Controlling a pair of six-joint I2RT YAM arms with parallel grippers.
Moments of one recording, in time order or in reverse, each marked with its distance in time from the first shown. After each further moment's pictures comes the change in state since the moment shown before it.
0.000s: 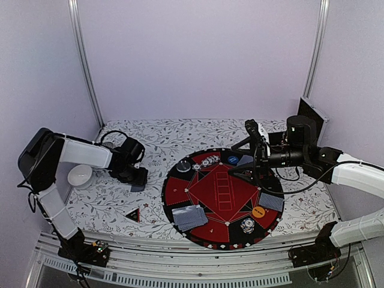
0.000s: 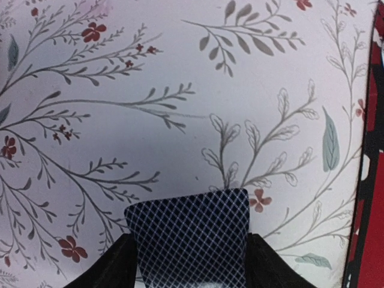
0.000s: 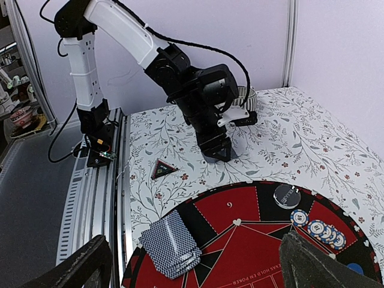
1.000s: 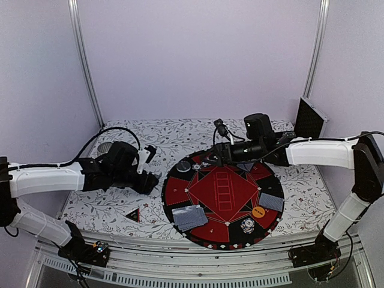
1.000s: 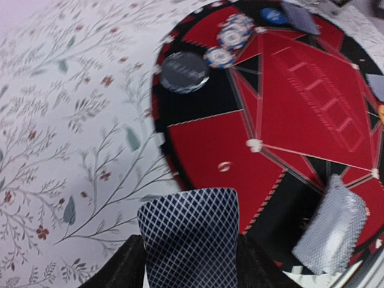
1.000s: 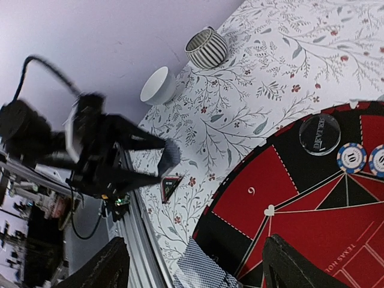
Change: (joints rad) left arm -0.261 -0.471 -0.199 0.072 0.057 0.148; right arm 0.000 0.484 0.235 0.082 0.026 0.550
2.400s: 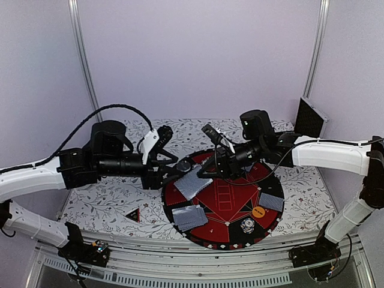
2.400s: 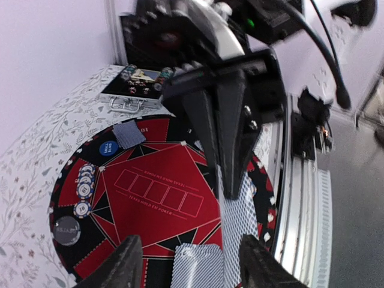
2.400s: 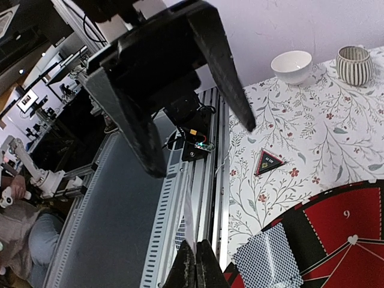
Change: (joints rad) left arm -0.235 -0.166 0.184 0.109 0.285 0.218; right arm 0.107 -0.047 0.067 -0.136 -0.382 -0.338
